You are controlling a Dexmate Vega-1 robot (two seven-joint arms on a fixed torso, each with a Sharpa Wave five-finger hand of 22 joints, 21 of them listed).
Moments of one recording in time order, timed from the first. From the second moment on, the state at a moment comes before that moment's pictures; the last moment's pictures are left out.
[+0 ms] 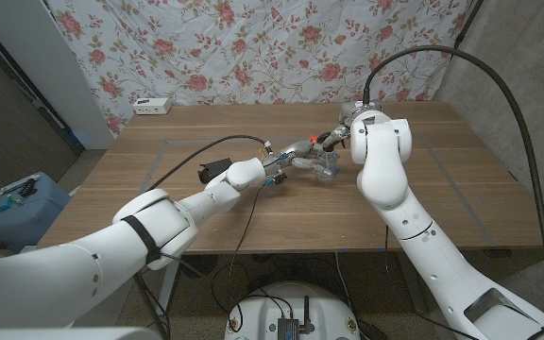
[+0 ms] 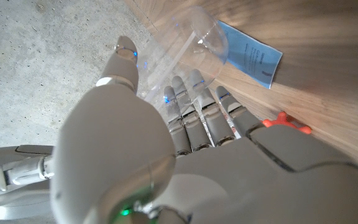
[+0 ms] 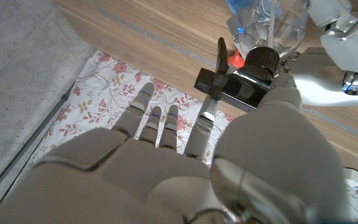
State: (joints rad) left arm 0.34 0.13 0.85 -0.51 -0.15 -0.82 -0.38; left_hand 1.07 -0.02 0.33 -0.23 0.18 0.75 -0.04 0.22 0.21 0.79 -0.12 0.21 0.41 0.79 -0.09 0.20 0.18 0.36 -0.04 0.19 0.17; right arm -0.86 -0.30 -0.53 -2.20 -1.80 -0.56 1.11; right_hand 0.73 -0.01 -0.03 0.01 0.40 0.97 -0.15 0.38 0.19 0.22 0.04 0.26 0.20 0.12 0.04 0.26 0.21 0.38 0.06 0.19 0.17
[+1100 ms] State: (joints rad) left arm 0.40 0.21 0.83 -0.67 -0.14 -0.76 -0.38; left_hand 1.07 -0.02 0.33 -0.23 0.18 0.75 -0.04 0.22 0.21 0.79 -0.12 0.21 0.41 0.79 -0.09 0.20 0.18 0.36 -0.04 0.19 0.17; right arm -0.94 -0.19 -0.56 -2.18 -1.96 -0.57 0.99; right_hand 0.71 0.03 -0.04 0.02 0.36 1.25 -0.11 0.42 0.18 0.45 0.01 0.28 0.19 0.30 -0.03 0.28 0.20 0.49 0.03 0.20 0.17
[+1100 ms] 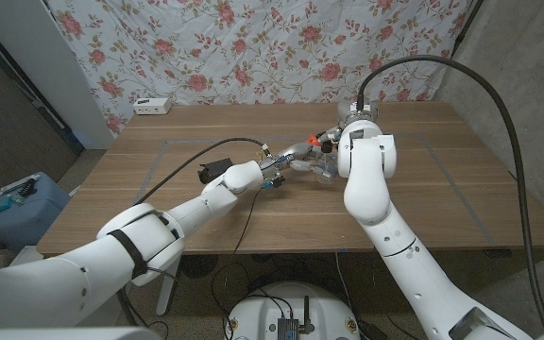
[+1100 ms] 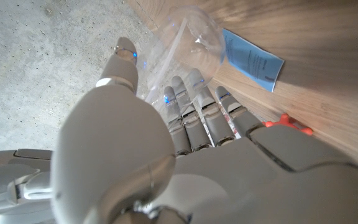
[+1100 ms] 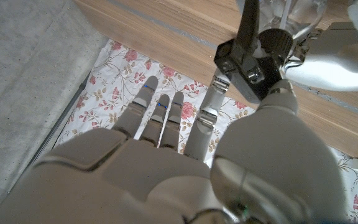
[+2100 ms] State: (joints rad) left arm 0.38 0.18 0.83 -0.59 -0.16 -0.80 -0.40; left_hand 1.07 -0.02 0.33 -0.23 0.19 0.75 -0.04 0.22 0.21 0.78 -0.12 0.21 0.41 0.79 -0.09 0.20 0.18 0.36 -0.04 0.19 0.17; right arm -0.96 -0.12 -0.59 -2.11 -2.08 -0.58 0.91; right_hand 0.73 0.06 -0.03 0.02 0.34 1.41 -0.10 0.45 0.18 0.60 -0.02 0.28 0.19 0.44 -0.05 0.28 0.20 0.57 0.01 0.20 0.17
